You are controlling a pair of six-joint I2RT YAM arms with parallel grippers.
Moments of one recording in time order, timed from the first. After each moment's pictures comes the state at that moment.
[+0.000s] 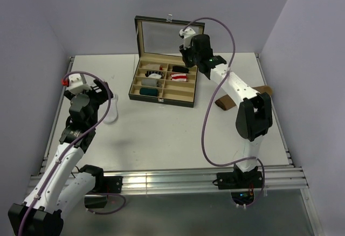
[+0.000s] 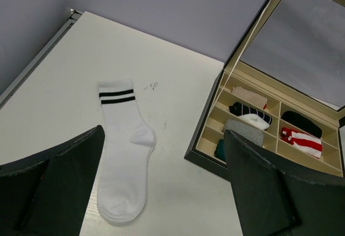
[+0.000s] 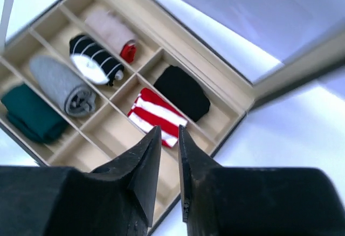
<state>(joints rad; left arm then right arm) -0.26 0.78 0.68 0.02 -0.44 -0.34 0.40 1.91 1.71 -0.28 -0.08 -0.21</state>
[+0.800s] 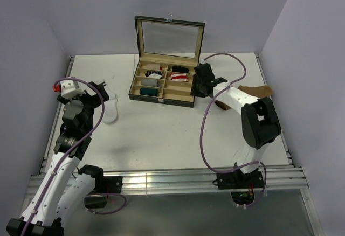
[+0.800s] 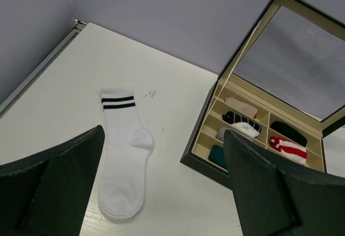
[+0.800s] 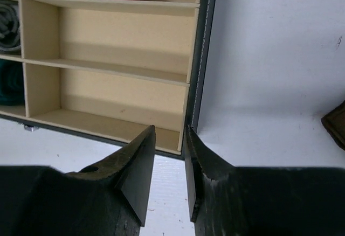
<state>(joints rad) -0.25 0.67 0.69 -0.05 -0.45 -0.36 0.40 1.74 1.23 -0.34 0.11 0.52</state>
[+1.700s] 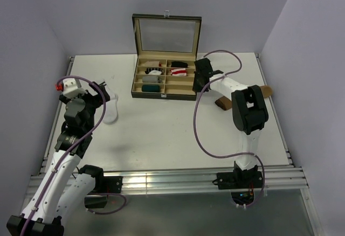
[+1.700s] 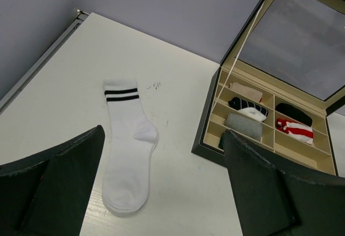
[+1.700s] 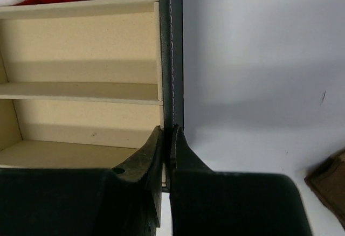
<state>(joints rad) -0.25 0.69 0.69 -0.07 -0.45 -0.36 0.33 1.99 1.42 -0.39 0.11 0.47</state>
